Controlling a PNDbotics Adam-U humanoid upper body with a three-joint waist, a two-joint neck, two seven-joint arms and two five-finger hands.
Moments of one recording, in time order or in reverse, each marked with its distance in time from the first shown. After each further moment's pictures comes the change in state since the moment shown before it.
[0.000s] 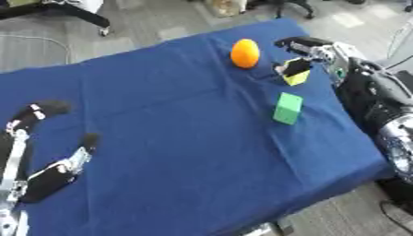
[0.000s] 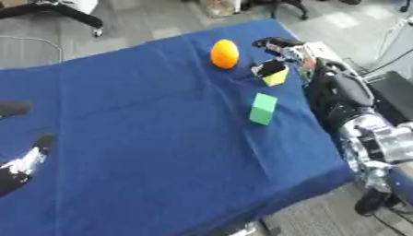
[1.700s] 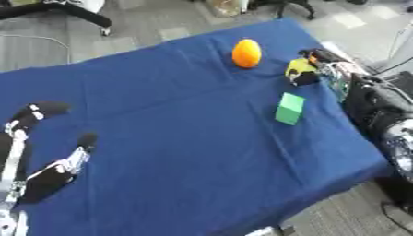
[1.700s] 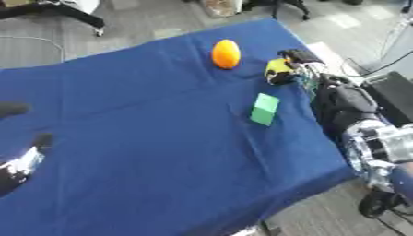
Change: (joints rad) left arm -0.001 0.000 0.000 0.000 0.003 0.000 0.000; right arm 0.012 -0.019 -0.019 0.151 0.025 0.197 -0.191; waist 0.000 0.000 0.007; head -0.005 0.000
